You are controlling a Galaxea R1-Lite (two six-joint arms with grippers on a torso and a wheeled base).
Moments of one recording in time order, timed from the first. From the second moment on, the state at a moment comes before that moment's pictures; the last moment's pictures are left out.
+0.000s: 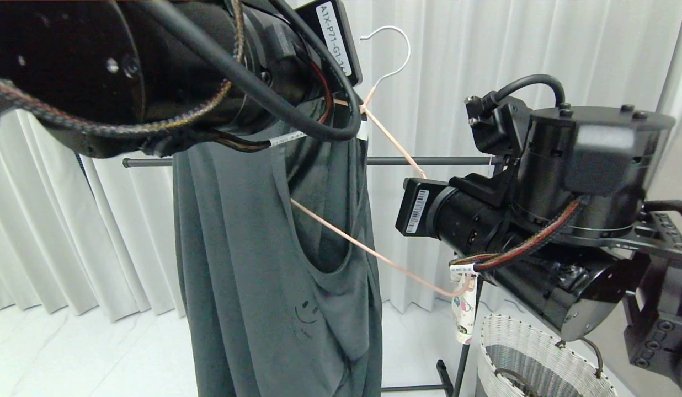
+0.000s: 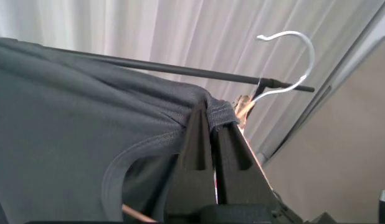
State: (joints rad) left arm -0.90 1.65 -1.66 0.13 0.64 -0.33; right arm 1.05 1.68 -1.08 -0.54 -0.59 0.37
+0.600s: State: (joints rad) left arm -0.88 1.64 -1.65 0.12 0.63 -0.33; right arm 1.04 1.68 -1.08 -0.61 -0.59 0.26
